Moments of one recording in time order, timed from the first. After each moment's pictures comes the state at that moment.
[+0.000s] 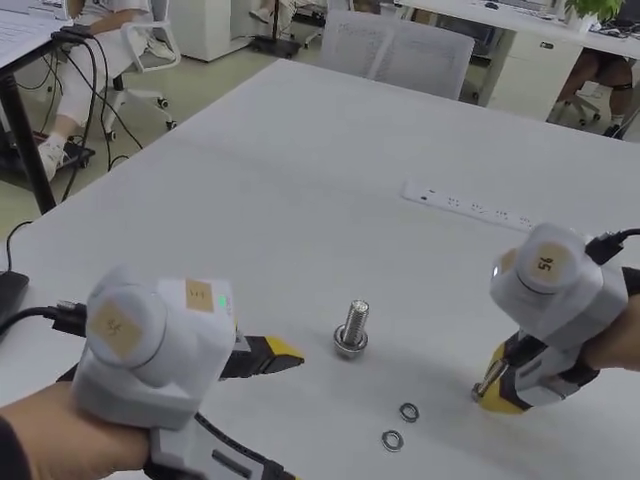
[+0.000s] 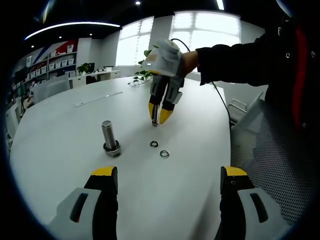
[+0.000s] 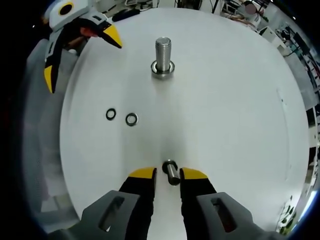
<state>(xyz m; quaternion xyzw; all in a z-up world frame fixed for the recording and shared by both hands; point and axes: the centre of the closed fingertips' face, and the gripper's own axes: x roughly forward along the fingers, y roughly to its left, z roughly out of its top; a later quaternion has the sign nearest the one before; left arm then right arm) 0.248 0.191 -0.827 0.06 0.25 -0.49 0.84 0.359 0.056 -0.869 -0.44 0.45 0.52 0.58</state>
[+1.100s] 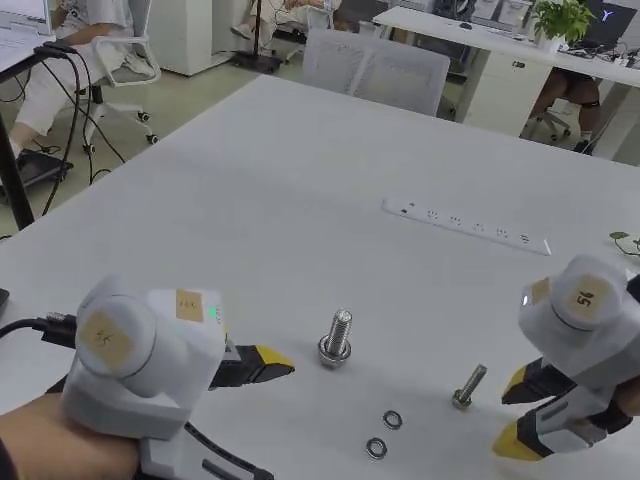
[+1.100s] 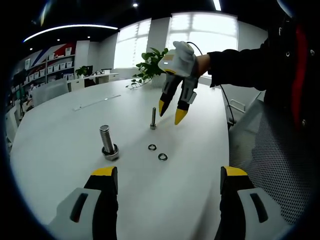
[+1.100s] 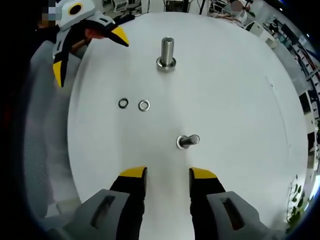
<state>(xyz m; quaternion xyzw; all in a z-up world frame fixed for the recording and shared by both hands) 0.247 0.188 -0.822 0.06 0.23 -0.49 0.84 0.331 0.030 -0.856 -0.41 0.45 0.50 0.61</state>
